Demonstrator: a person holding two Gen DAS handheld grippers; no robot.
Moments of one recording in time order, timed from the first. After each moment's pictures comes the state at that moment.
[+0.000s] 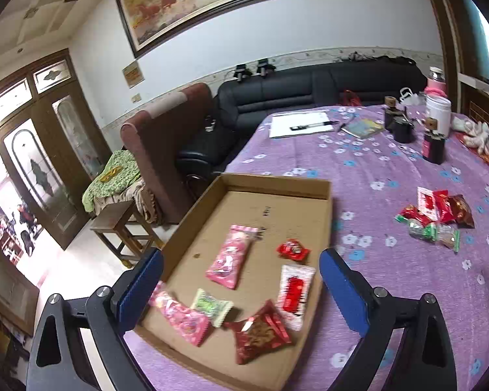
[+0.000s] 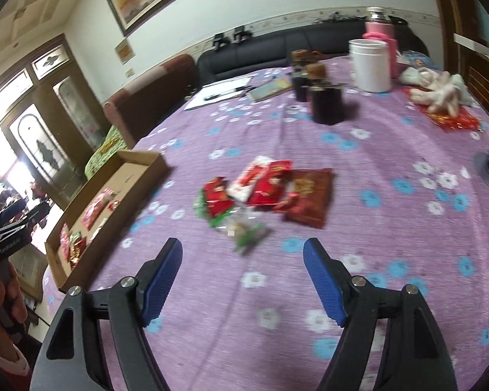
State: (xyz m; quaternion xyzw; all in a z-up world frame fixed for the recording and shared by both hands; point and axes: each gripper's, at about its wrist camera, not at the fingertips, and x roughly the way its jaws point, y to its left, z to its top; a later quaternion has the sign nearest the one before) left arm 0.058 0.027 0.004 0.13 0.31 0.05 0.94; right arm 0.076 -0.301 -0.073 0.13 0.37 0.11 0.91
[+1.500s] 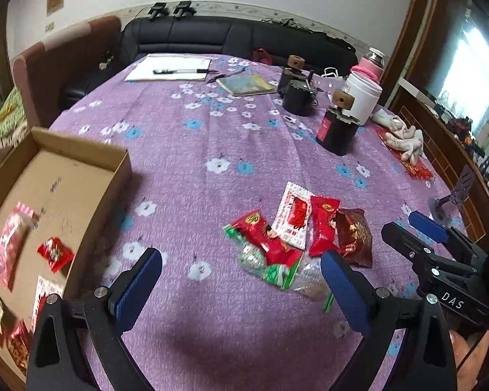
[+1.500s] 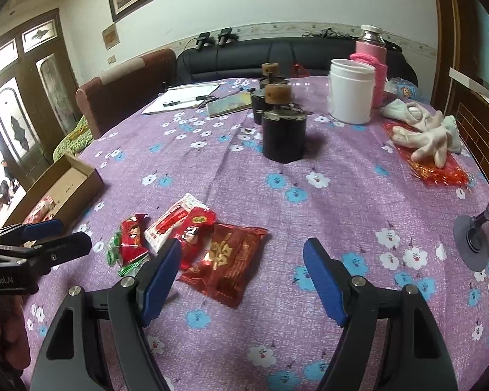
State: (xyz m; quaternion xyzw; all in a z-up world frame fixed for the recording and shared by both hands) left arm 0.147 -0.109 -0.055 -0.01 0.44 -0.15 0.88; right arm 0.145 -0.339 -0.078 0.05 0.37 0.05 0.93
